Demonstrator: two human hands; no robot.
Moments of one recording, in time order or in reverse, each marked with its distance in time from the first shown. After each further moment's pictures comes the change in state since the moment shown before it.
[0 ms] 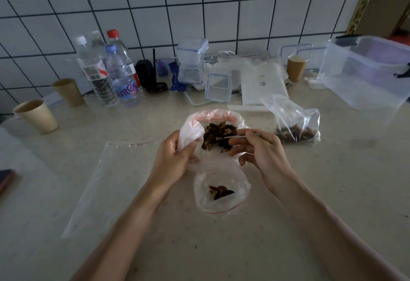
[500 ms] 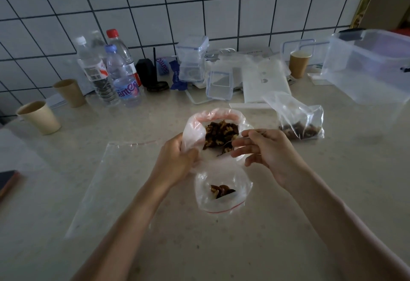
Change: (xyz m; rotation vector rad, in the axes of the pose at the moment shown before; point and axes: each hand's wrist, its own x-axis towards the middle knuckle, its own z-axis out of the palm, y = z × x) left_hand -0.001 0.006 -0.003 0.226 -0.083 -0.036; right_hand 0.001 -0.010 -0.011 -0.102 -0.095 0.057
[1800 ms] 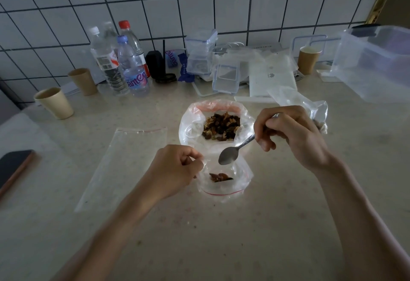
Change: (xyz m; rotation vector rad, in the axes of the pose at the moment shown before) left_hand -0.055 0.015 -0.009 0.331 -0.077 -0.026; right_hand -0.024 -0.038 -0.026 -0.239 -0.421 -0.567
